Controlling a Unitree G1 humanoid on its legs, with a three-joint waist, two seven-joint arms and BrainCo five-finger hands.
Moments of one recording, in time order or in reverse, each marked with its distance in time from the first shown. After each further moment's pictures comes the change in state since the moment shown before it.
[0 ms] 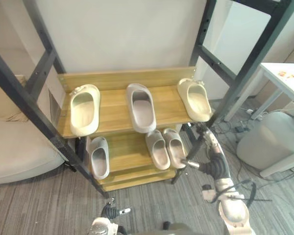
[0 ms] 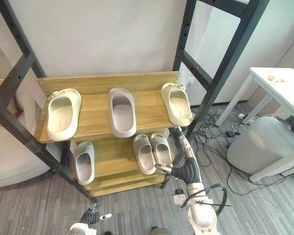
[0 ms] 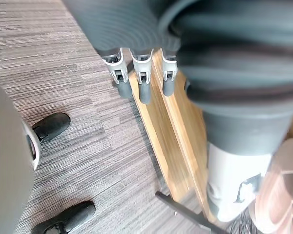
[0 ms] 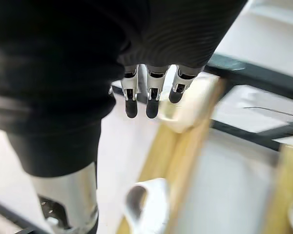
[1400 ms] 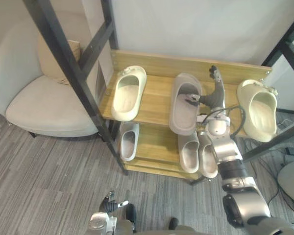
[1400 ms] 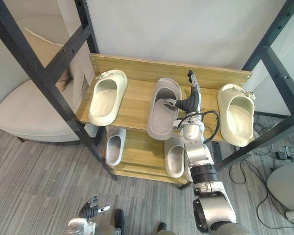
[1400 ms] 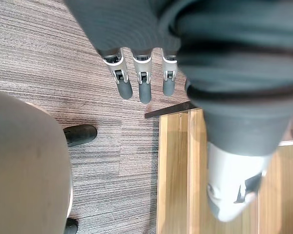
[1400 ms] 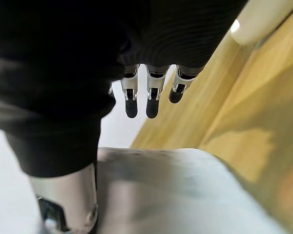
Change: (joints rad) left arm -0.011 0.001 0.073 -0.043 -0.044 0.008 -0.012; right arm -0.890 -0.056 -0.116 0.786 -0.059 0.167 -0.247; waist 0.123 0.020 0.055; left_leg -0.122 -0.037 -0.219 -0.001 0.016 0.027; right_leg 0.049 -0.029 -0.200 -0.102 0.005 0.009
